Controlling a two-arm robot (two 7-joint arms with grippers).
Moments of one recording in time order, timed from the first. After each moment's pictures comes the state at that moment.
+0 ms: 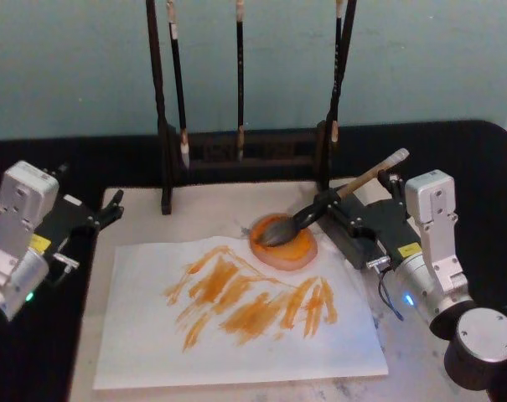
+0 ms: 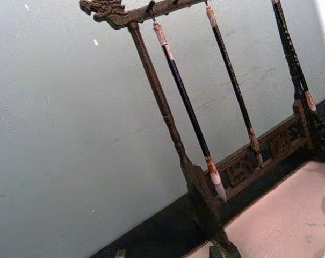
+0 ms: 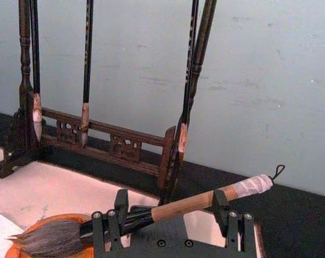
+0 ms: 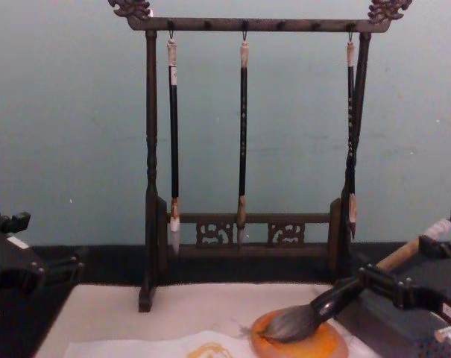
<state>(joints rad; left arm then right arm) -0.20 0.60 0.45 -1.41 -0.25 -0.12 0.03 0.26 0.42 -0.59 -1.29 0.33 -0.26 -0.14</state>
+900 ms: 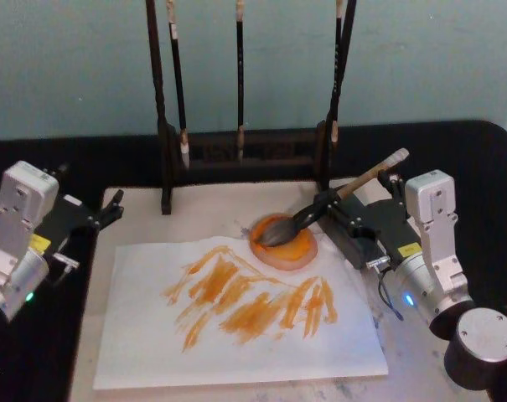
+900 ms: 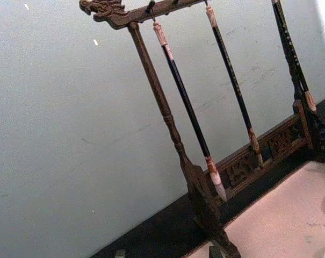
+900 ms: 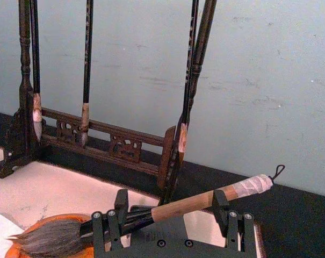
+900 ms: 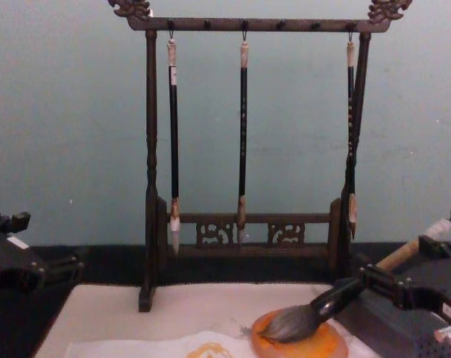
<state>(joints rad) -0.20 0.60 0.45 -1.41 -0.25 -0.12 0.03 0.26 0.42 -0.59 -1.29 0.33 -0.26 -0.14</state>
